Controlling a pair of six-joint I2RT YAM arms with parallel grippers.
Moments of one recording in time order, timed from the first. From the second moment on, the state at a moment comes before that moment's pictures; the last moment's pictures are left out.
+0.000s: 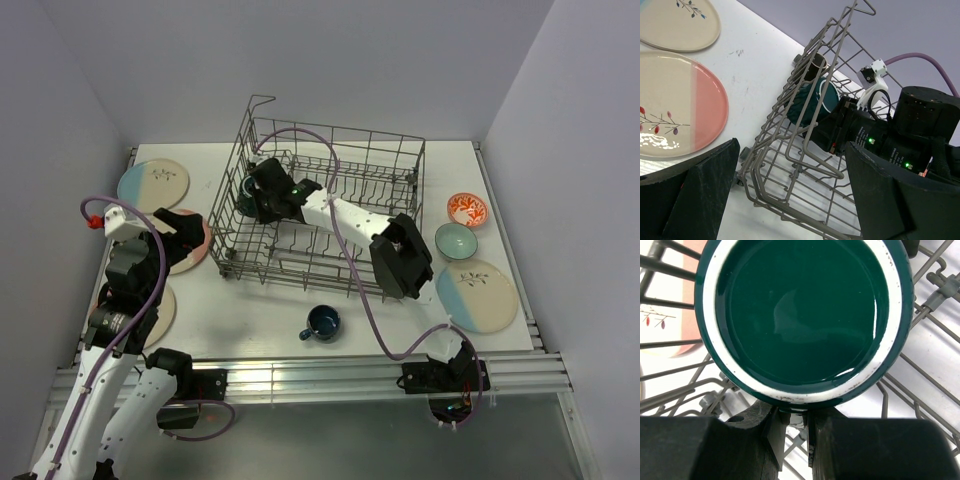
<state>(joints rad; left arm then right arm) -0.26 0.55 0.76 -0.39 -0.30 -0.68 0.82 2.25 1.98 -0.49 0.05 0.39</state>
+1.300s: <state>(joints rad) -0.26 0.53 0.74 -0.43 -0.30 -0.70 0.87 2.31 2.06 -0.55 0.23 0.35</state>
